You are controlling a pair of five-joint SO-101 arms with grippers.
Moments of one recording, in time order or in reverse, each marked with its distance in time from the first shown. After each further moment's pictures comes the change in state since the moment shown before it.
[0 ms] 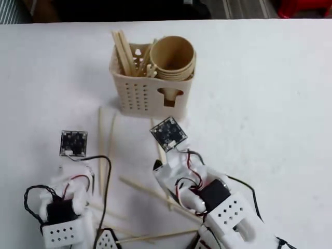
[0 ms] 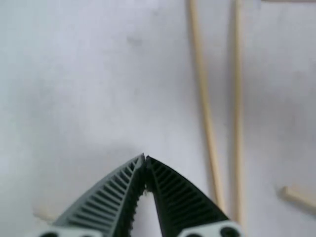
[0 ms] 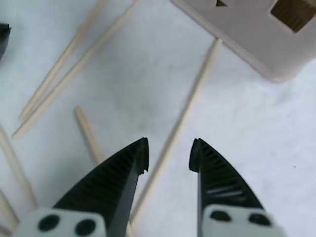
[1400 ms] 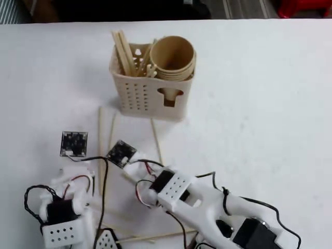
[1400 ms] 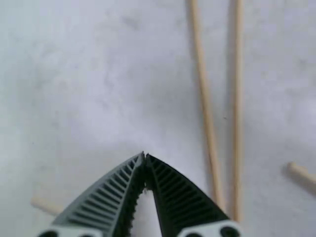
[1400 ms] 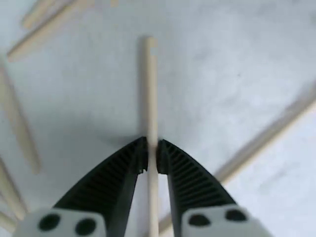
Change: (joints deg) left arm 0.0 0.0 0.0 1.1 0.1; right arm -15.4 44.7 -8.9 -11.4 4.0
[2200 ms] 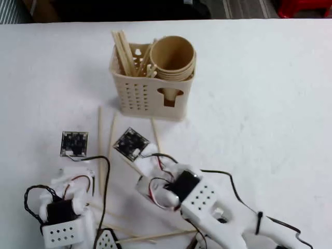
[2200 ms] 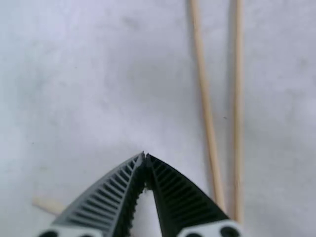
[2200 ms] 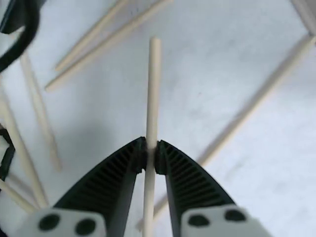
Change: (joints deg) left arm 0.0 0.0 0.0 0.0 -0.1; right arm 3.7 -25.6 0.3 11.4 0.5
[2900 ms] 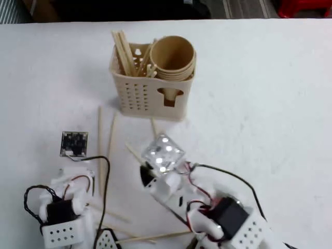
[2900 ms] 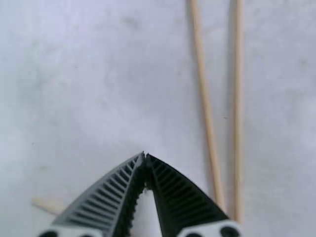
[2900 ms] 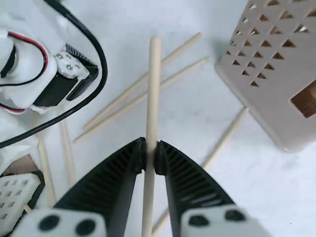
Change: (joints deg) left arm 0.0 0.0 0.0 0.0 0.0; right arm 2.6 -34.0 0.0 9.5 0.0
